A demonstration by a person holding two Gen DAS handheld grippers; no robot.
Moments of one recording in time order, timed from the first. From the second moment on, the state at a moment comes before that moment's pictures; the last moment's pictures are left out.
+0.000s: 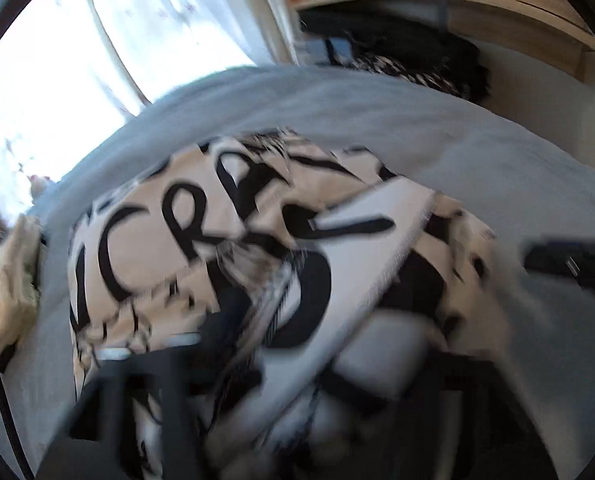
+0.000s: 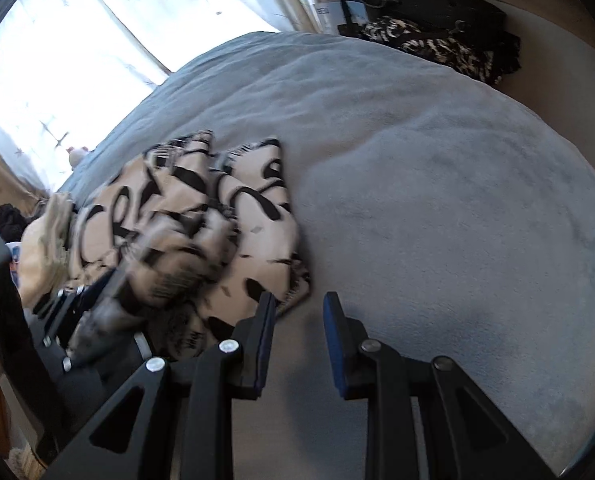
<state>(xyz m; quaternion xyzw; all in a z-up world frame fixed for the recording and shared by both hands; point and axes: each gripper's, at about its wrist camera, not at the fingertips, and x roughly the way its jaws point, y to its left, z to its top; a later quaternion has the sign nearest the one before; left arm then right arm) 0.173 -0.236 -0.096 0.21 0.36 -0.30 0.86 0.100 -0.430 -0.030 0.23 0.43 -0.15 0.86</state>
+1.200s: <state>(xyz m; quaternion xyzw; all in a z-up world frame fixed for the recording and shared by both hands) 0.281 -0.061 -0.092 -0.08 0.49 -0.25 0.83 0.190 -0.413 0.017 0.16 0.43 0.02 0.89</state>
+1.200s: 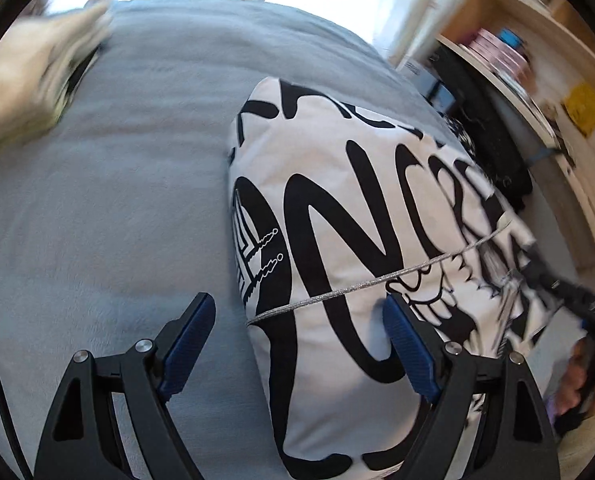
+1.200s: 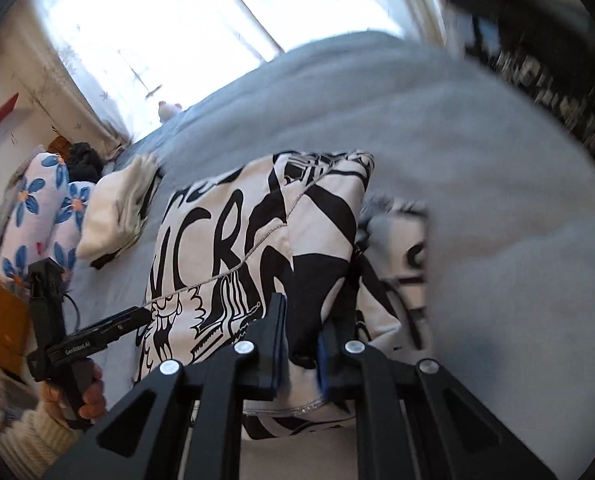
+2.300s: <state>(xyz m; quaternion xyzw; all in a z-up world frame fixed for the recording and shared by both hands) 0.355 -0.091 -0.083 -0.08 0.51 -0.26 0.82 0.298 -0.501 -0.049 0.27 0.48 -0.03 0.83</state>
